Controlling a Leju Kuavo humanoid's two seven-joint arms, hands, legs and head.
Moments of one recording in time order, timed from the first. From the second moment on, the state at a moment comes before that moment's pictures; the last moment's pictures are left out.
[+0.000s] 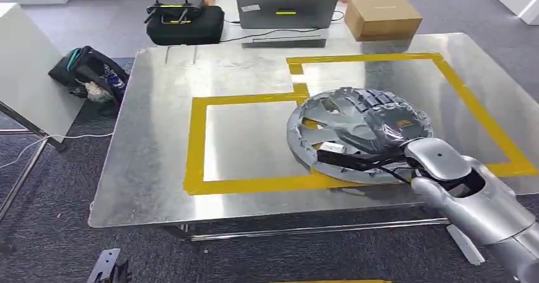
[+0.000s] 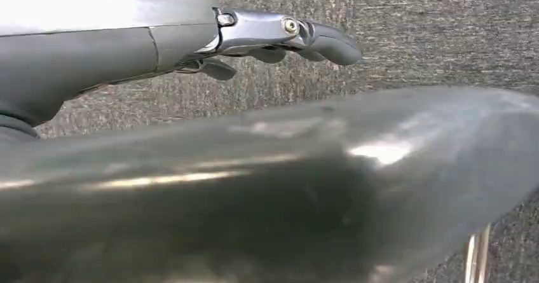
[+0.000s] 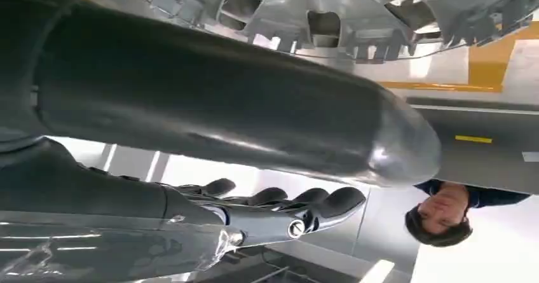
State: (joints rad) left arm 0.15 -0.03 -0.11 -0.84 0.03 0.20 0.14; right arm -0.48 -0.49 0.57 -1.53 0.97 0.10 0.21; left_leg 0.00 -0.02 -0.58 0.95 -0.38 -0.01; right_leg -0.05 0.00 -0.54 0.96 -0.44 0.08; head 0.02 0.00
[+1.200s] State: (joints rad) left arm 0.14 -0.01 -0.17 -0.83 0.10 0.24 0.15; right arm -0.44 -0.48 0.57 -1.56 0.87 0.09 0.21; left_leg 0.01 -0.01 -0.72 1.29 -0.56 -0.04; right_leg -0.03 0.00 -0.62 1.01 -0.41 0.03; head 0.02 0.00
